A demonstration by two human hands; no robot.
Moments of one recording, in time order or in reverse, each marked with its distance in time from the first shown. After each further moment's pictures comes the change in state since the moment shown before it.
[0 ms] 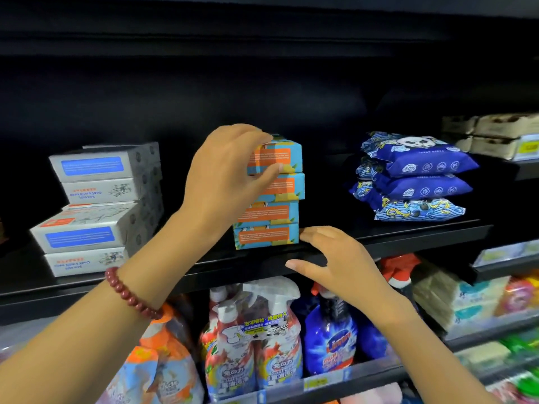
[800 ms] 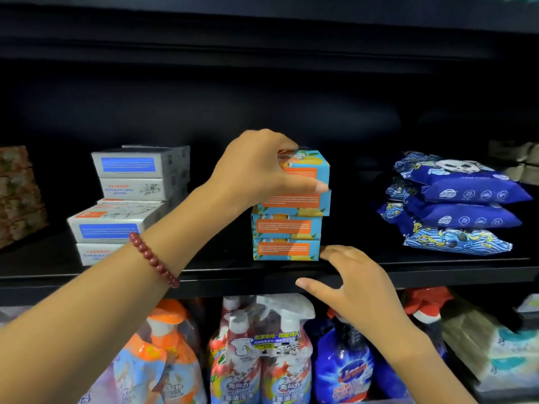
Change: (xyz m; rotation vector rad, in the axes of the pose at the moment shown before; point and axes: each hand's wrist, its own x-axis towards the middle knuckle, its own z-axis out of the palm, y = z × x) left_hand 0.033 -0.001 -0.007 -0.039 -0.264 -0.122; right_hand 0.004 -0.001 0.007 -0.072 0.018 0.018
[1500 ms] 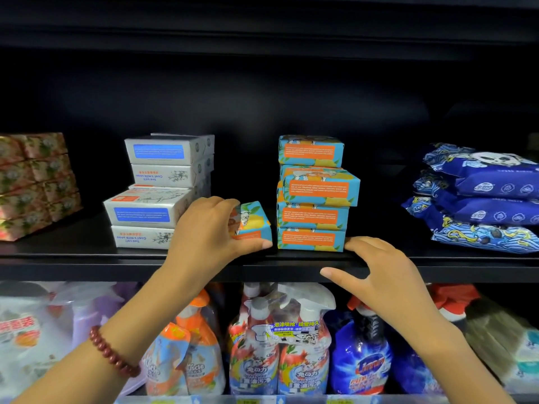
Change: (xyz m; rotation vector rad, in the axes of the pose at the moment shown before) left_hand -0.106 -0.081 0.030 0.215 0.127 -0.211; right_hand 0.000 -0.004 -0.006 0.000 -0.031 -0.006
